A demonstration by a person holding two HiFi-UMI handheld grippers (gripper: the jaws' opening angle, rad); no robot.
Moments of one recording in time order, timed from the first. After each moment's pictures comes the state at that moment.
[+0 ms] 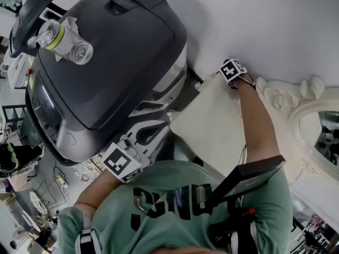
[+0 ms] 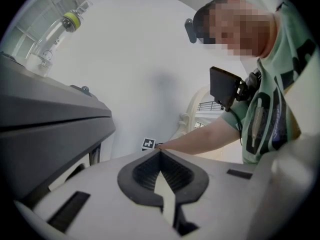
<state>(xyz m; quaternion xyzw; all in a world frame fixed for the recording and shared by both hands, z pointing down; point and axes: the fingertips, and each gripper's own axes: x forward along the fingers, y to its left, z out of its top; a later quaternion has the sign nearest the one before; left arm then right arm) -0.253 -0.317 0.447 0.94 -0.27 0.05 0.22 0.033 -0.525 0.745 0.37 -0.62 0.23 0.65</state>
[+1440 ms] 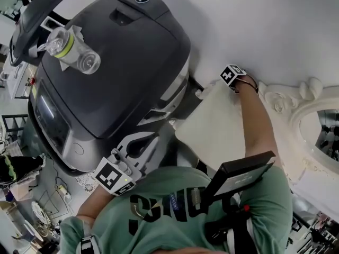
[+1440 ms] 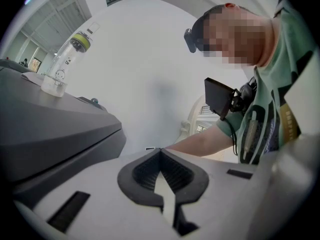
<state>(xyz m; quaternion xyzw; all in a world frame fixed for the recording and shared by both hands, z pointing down) -0.303 -0.312 0.418 0.93 -0.29 0.03 0.21 0.076 -0.516 0.747 0.34 -0.51 0.21 0.76</state>
